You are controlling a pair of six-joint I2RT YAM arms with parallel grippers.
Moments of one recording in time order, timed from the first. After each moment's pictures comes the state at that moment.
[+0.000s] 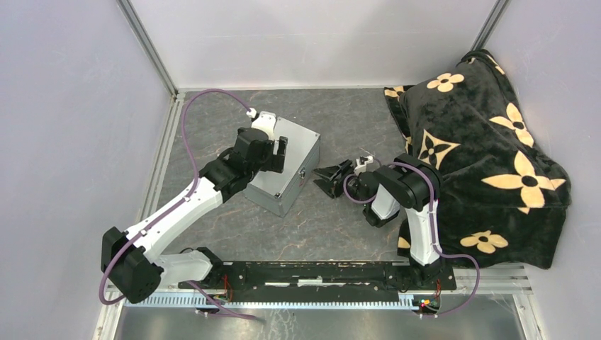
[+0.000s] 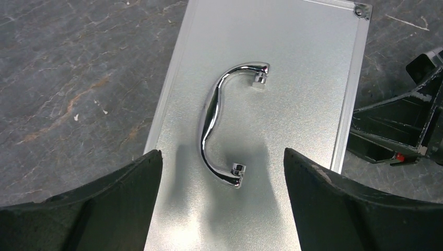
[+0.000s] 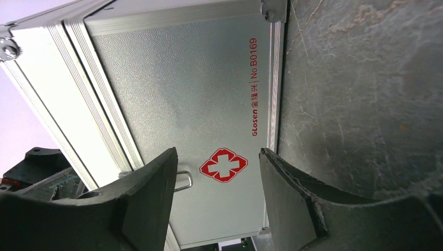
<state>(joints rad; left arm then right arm) -0.66 1.20 1.01 -0.40 -0.36 -0.18 0.56 2.10 0.46 1.50 -0.25 1.56</state>
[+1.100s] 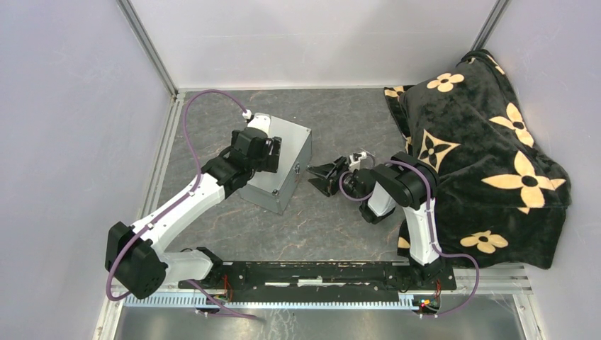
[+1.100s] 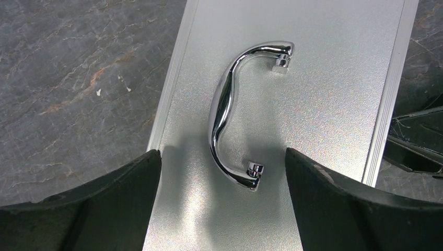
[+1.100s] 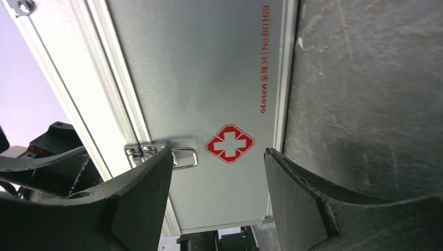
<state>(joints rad) -0.60 1.24 0.99 -0.43 -0.43 -0.20 0.57 2.15 0.54 1.51 -0.32 1.56</state>
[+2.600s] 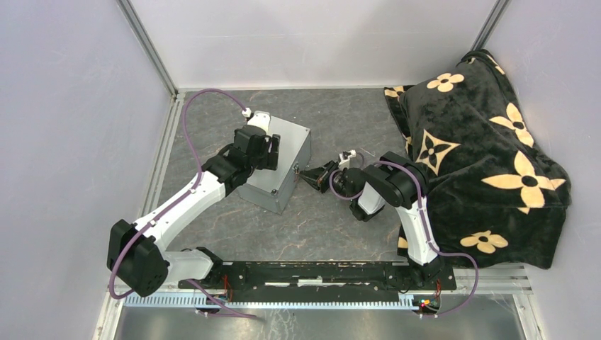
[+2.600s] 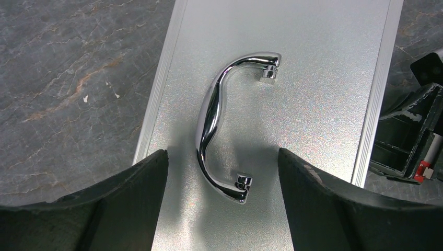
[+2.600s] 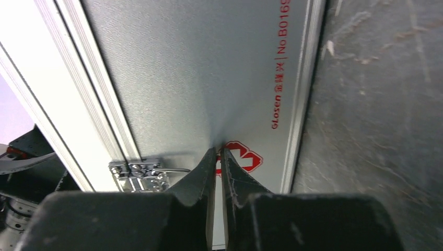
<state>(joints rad) -0.58 1.26 0.99 -0.40 -0.36 -0.20 0.64 2.21 0.64 1.50 -0.27 1.56</state>
